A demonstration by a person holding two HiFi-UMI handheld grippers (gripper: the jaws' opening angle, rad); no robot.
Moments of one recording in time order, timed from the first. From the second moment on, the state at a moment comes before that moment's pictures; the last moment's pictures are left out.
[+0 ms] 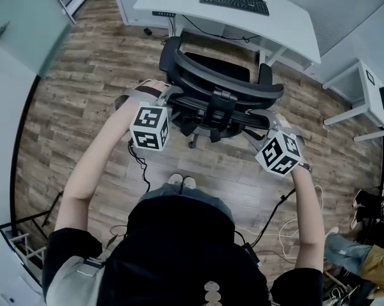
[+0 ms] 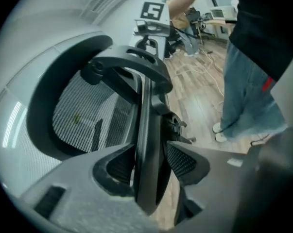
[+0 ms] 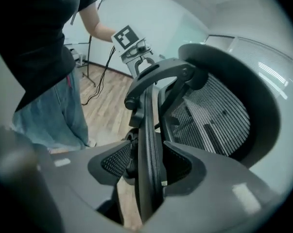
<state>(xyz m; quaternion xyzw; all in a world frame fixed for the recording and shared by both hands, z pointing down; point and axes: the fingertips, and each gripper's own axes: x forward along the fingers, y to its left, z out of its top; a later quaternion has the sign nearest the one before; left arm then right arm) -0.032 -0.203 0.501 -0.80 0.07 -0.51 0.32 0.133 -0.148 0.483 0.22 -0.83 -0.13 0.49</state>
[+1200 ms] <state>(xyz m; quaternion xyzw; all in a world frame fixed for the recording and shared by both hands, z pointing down) -0.024 -0.223 0.530 -0.73 0.04 -0.58 0.37 0.129 -0.168 0.529 0.17 -0.77 -0.18 0.59</state>
